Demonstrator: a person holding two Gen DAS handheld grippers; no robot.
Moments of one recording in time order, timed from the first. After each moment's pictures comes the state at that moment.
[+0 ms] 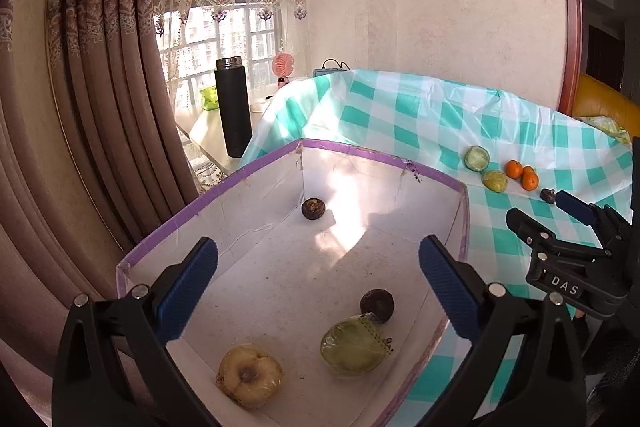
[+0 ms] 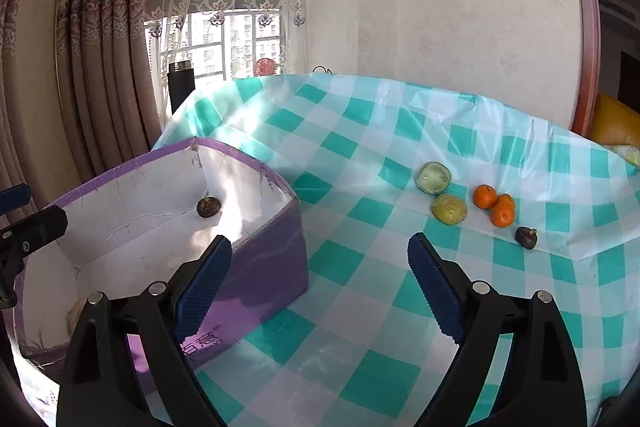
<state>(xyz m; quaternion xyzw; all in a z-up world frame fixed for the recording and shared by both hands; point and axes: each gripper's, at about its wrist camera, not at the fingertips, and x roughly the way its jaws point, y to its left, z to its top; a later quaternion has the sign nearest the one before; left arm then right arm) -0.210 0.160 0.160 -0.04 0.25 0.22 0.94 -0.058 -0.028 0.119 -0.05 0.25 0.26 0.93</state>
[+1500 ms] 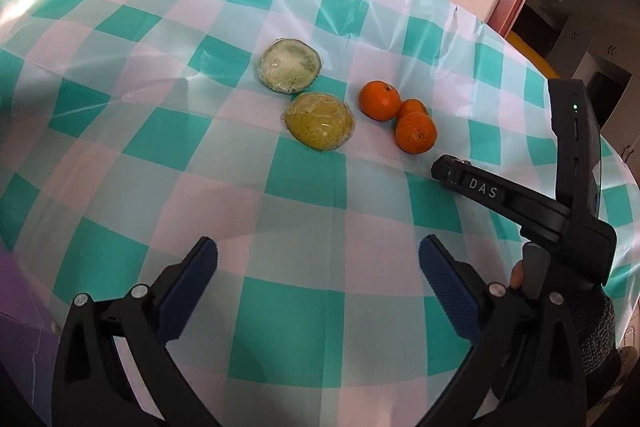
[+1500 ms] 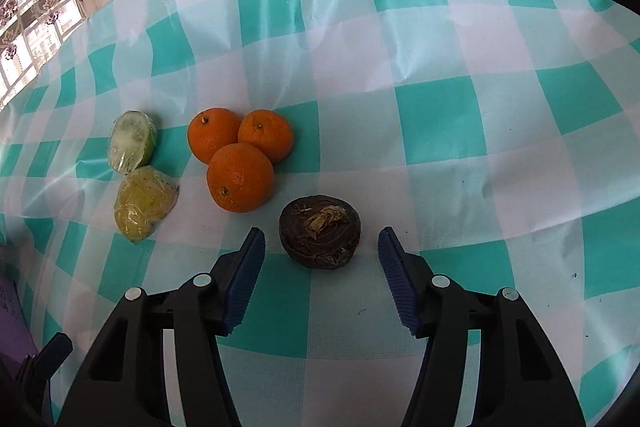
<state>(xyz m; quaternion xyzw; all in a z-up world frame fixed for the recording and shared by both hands) 0.104 0.015 0.020 -0.16 0.38 0.00 0.91 0.212 -0.156 0.016 0.01 0.43 0.07 0.90</state>
